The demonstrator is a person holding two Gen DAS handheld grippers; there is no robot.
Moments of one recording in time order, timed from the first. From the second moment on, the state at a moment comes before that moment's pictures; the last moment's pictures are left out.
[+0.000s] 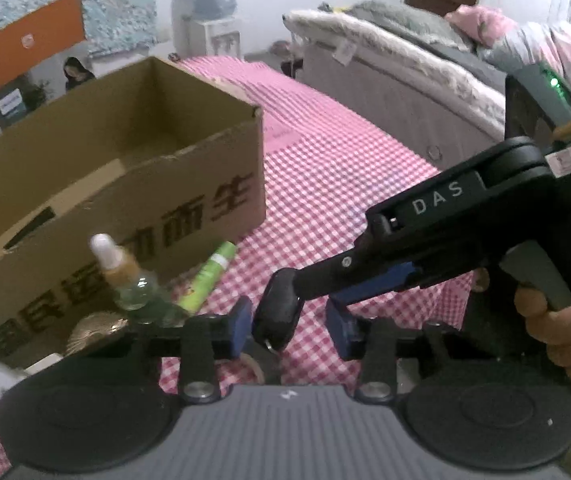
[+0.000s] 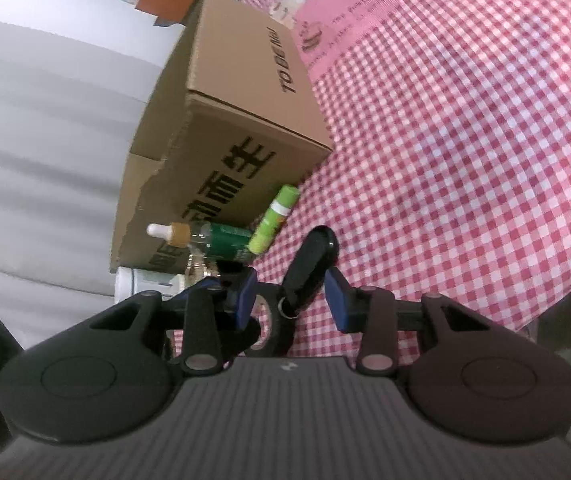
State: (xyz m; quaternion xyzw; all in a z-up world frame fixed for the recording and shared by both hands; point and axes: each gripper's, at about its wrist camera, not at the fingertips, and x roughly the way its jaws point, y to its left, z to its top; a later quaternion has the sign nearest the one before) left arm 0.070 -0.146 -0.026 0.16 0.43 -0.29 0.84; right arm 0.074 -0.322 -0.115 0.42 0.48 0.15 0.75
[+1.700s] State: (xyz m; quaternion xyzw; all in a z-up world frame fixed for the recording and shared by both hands) left arm 0.094 -0.154 -0.041 0.14 0.46 -0.30 0.83; right arm 0.102 -0.313 -0.115 0.42 0.46 0.17 0.76
